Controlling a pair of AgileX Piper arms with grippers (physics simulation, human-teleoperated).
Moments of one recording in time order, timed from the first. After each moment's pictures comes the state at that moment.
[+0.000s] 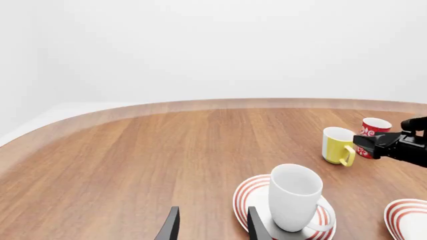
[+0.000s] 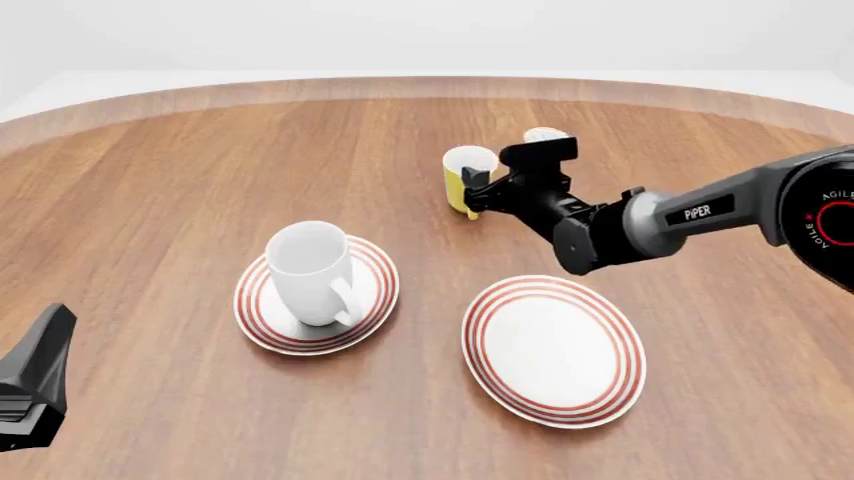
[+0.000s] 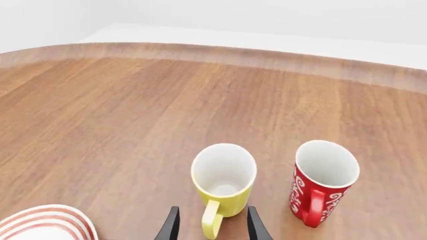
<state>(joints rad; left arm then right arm) 0.00 0.01 0.00 0.00 0.00 0.38 2.08 -1.13 -0.65 0.08</state>
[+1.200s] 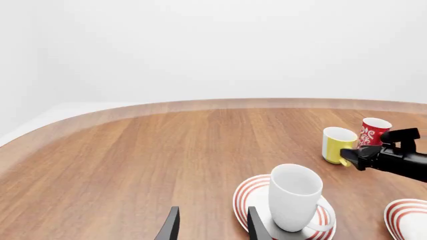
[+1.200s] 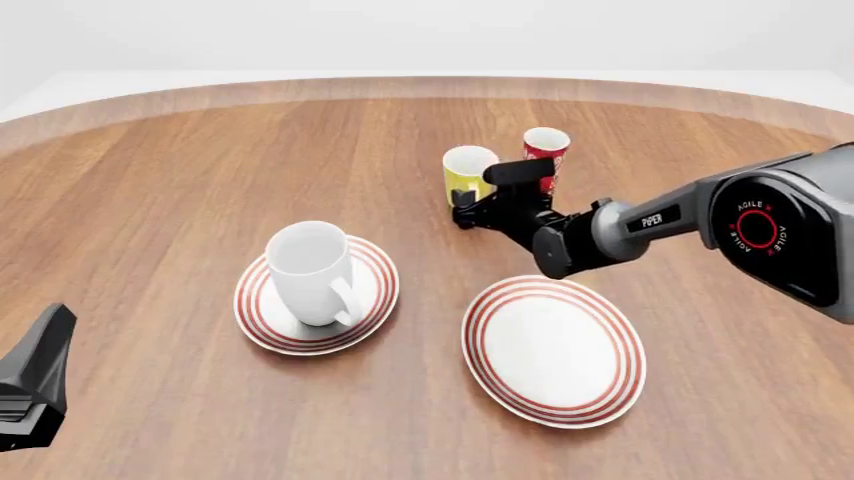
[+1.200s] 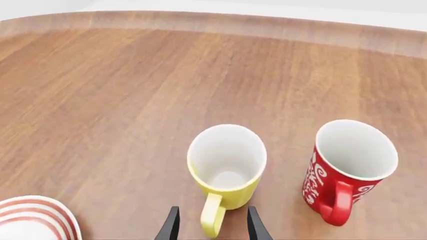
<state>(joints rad) 0.00 0.01 0.00 0.00 0.00 0.39 2.22 -1.25 -0.58 0.09</state>
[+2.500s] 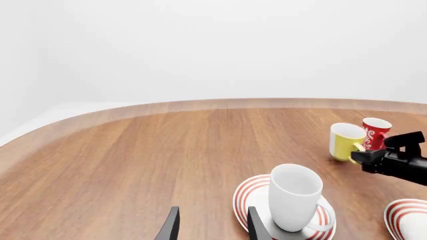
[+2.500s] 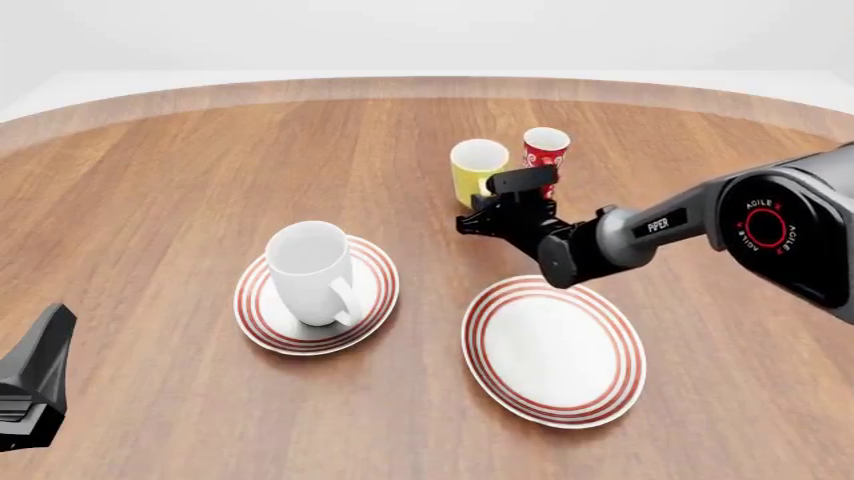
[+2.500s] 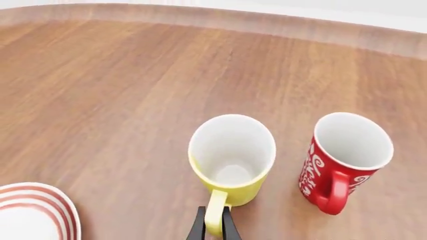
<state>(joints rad) 0.00 0.01 0.00 0.00 0.00 0.39 2.21 -1.19 -0.62 0.06</state>
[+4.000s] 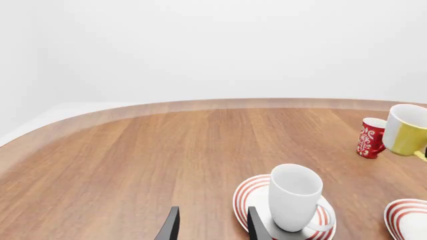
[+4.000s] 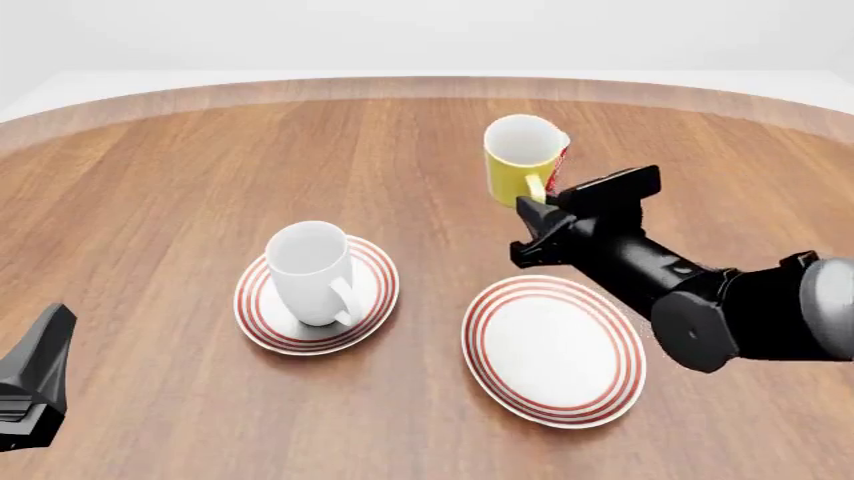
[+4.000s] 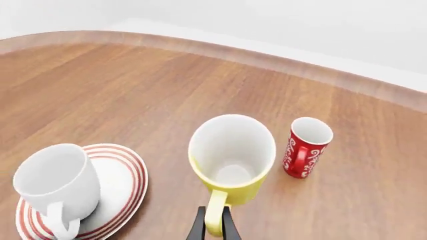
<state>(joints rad) 0.00 0.01 0.00 0.00 0.00 0.45 1.58 -0.58 -0.72 -0.02</state>
